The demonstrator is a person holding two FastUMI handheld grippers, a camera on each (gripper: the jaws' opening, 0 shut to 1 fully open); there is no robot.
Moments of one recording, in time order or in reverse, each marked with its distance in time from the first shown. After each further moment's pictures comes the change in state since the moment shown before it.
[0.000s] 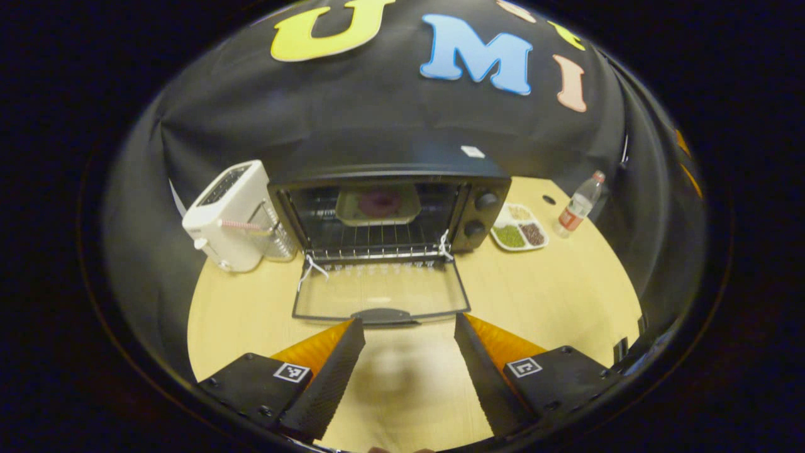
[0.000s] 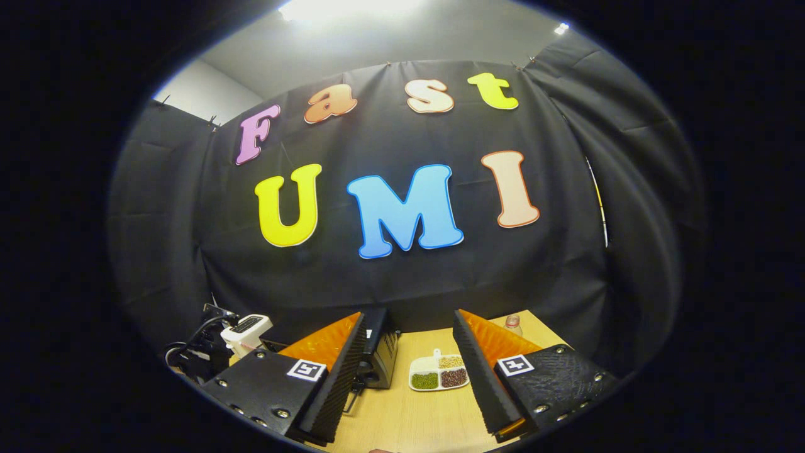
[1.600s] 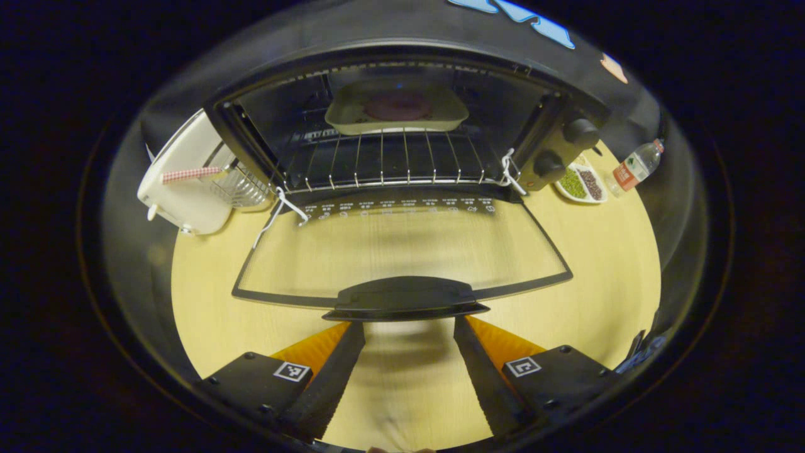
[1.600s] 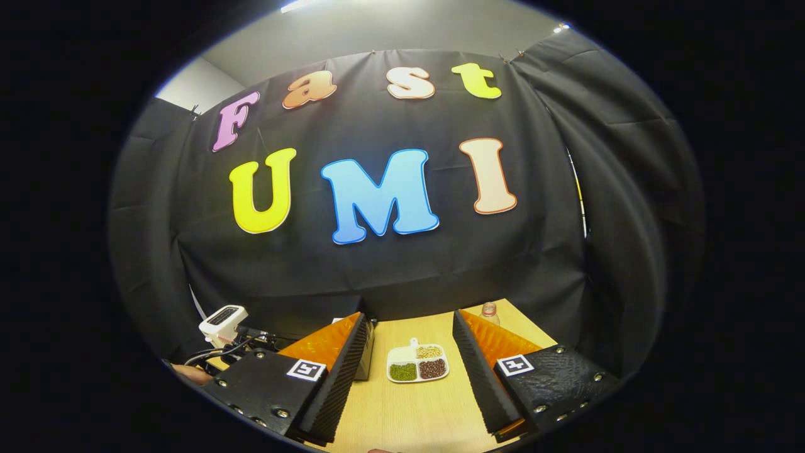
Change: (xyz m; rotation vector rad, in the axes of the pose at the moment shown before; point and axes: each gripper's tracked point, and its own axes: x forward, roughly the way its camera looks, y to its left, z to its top) left arm 0.084 0.030 -0.045 -0.021 0.281 0.022; right arm 0.007 -0.018 -0.024 0.001 0.050 -0.087
